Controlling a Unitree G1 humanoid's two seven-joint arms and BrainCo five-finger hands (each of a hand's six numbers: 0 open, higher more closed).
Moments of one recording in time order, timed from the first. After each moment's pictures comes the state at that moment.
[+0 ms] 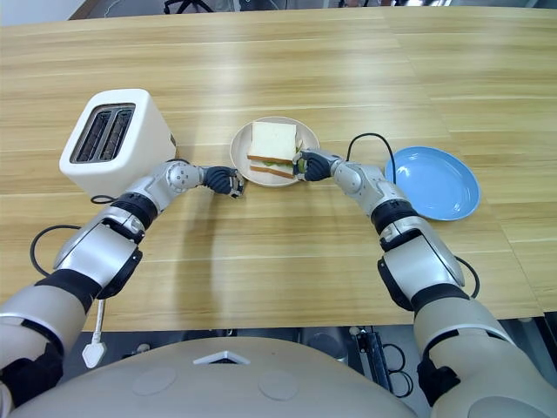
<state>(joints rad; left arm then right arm) -0.84 0.33 -0.54 1.16 0.47 -0.42 -0.50 -0.75 -0.42 0.48 1.05 -0.56 -0.48 0.14</state>
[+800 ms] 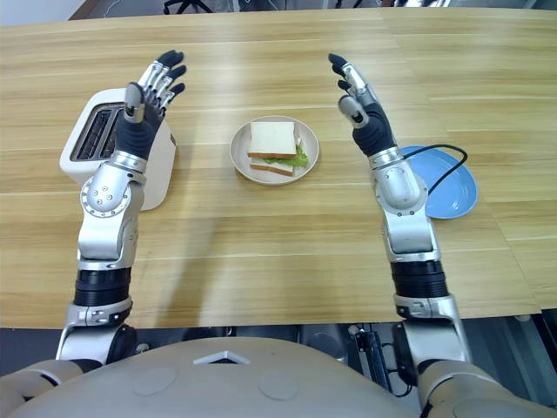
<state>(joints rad) -0.21 0.09 0.10 -0.16 -0.06 -0.11 -0.13 -0.22 -0.23 -0.08 0.00 0.08 -0.21 0.10</state>
